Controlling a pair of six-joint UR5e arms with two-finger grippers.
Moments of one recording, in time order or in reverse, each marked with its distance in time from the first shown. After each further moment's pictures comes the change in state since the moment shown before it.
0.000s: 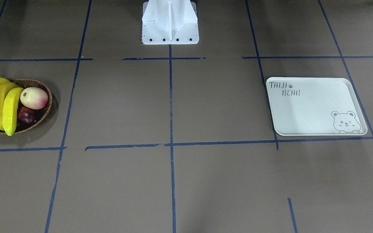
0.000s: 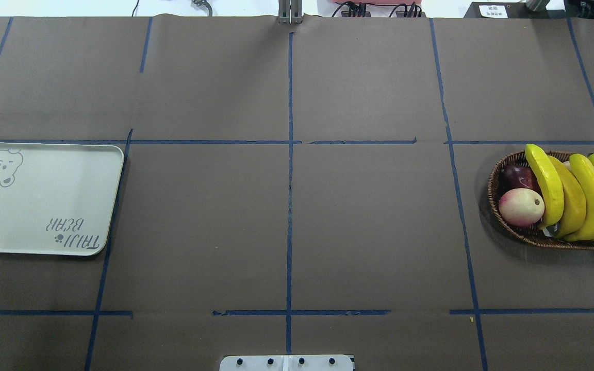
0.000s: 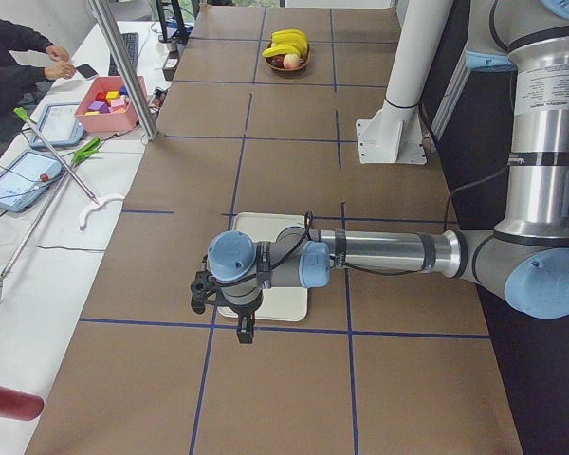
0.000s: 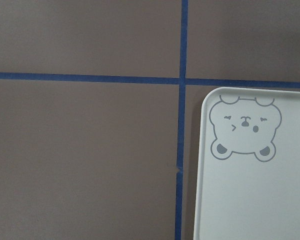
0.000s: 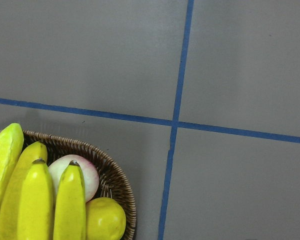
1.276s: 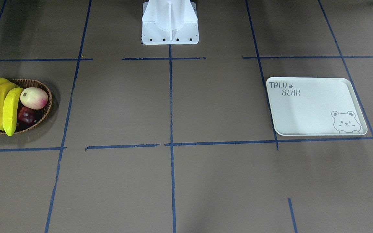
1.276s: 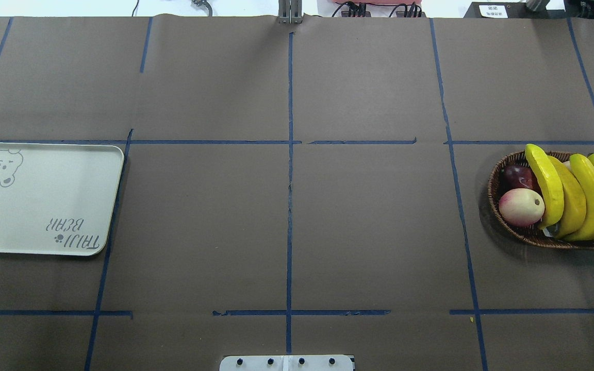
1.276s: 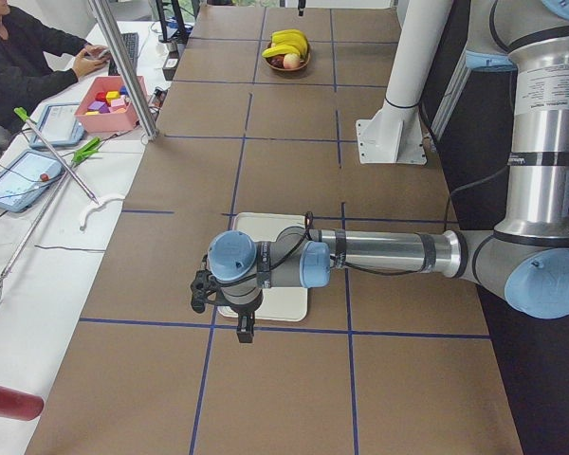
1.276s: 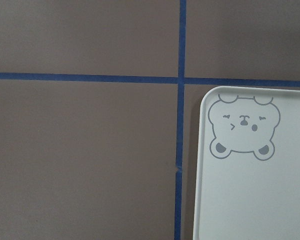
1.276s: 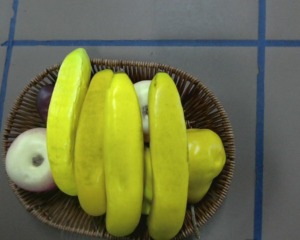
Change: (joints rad) left arm 0.000 0.000 -0.002 -0.002 -0.003 0.004; right arm -0.312 -0.393 0.243 0.570 -0.031 0.592
